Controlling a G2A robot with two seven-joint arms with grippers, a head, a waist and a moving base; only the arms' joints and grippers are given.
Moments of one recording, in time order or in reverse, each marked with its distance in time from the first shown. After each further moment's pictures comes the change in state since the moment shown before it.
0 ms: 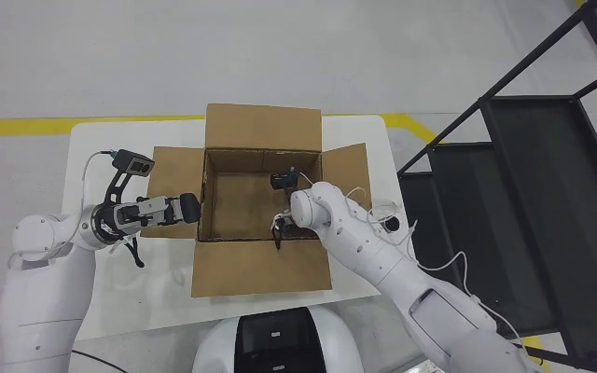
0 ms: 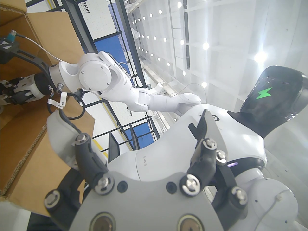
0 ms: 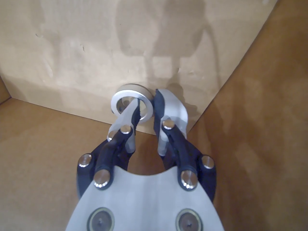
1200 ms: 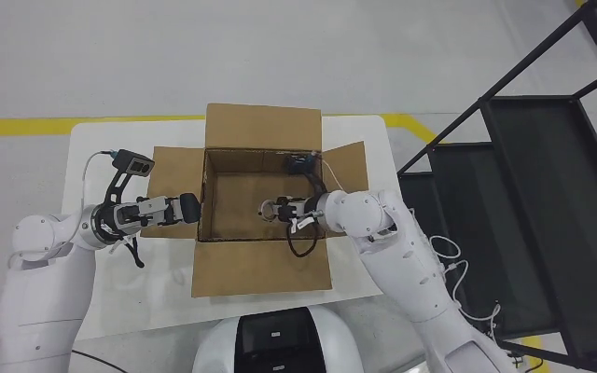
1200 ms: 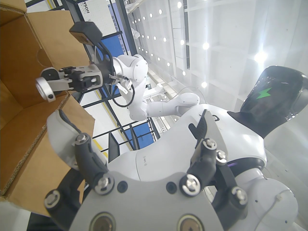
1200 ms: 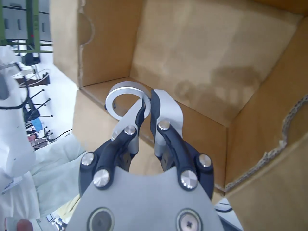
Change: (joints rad) left arm 0.000 0.000 0.000 0.000 0.000 0.000 0.000; right arm -0.330 0.097 0.372 -0.653 0.234 -0.197 0.059
